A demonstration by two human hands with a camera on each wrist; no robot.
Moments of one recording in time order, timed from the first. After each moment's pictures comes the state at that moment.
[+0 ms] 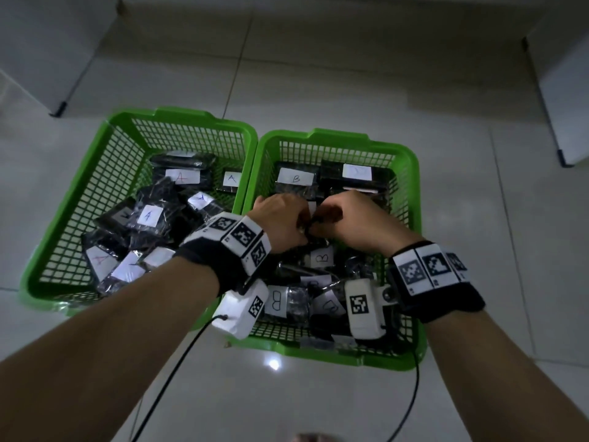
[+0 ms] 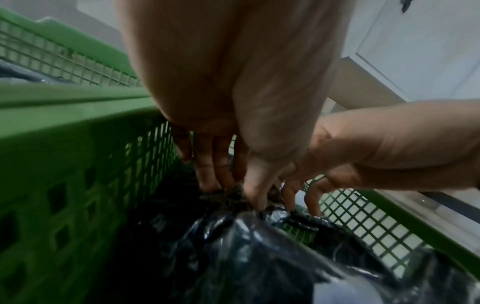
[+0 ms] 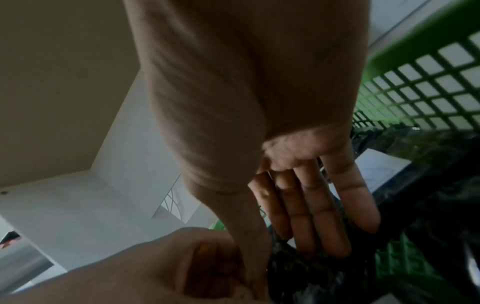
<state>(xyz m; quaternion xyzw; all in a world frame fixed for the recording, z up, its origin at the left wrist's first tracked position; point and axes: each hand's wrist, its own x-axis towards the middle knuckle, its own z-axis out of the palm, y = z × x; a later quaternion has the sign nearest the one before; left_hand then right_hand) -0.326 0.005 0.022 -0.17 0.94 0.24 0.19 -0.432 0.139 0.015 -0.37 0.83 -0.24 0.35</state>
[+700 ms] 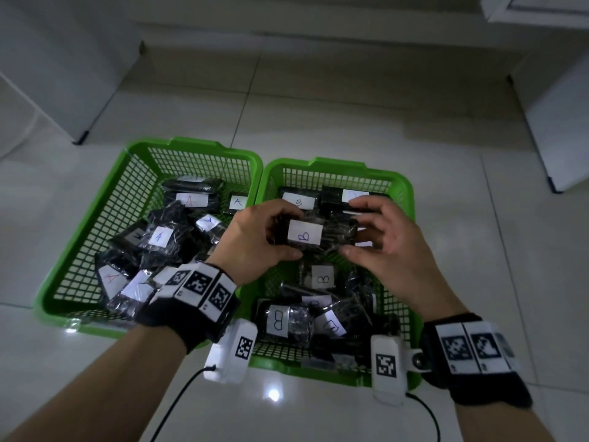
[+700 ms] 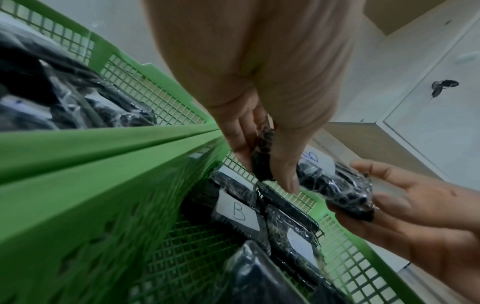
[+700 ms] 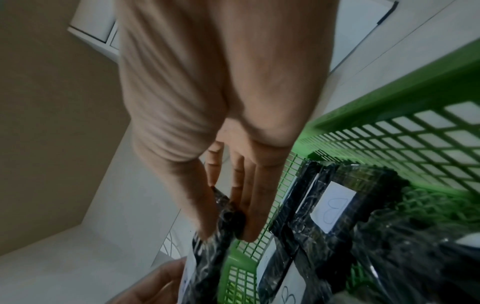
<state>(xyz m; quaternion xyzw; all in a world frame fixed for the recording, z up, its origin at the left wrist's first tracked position) -0.277 -0.001 0.045 -0.24 0.84 0.48 -0.05 -0.412 0.198 0.041 -0.28 0.71 -0.57 0.29</state>
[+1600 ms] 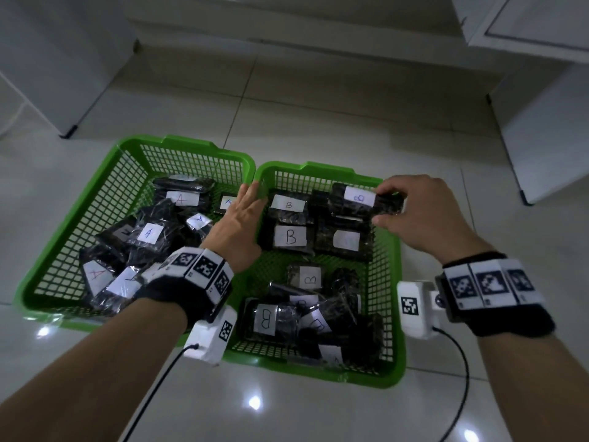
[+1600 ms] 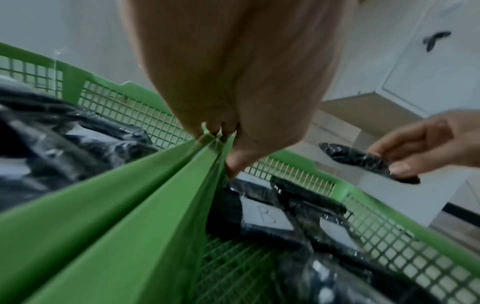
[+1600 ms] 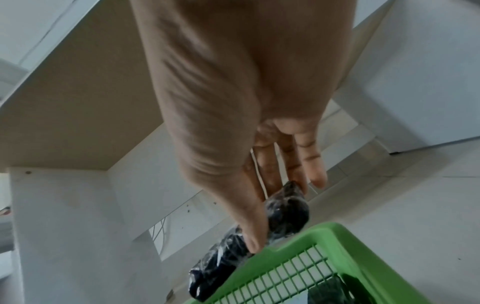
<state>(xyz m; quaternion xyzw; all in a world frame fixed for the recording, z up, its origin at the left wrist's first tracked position) -0.289 -0.017 0.035 -0.24 0.93 0.26 0.09 -0.477 0.194 0.087 -0.35 0.91 -0.20 0.08</state>
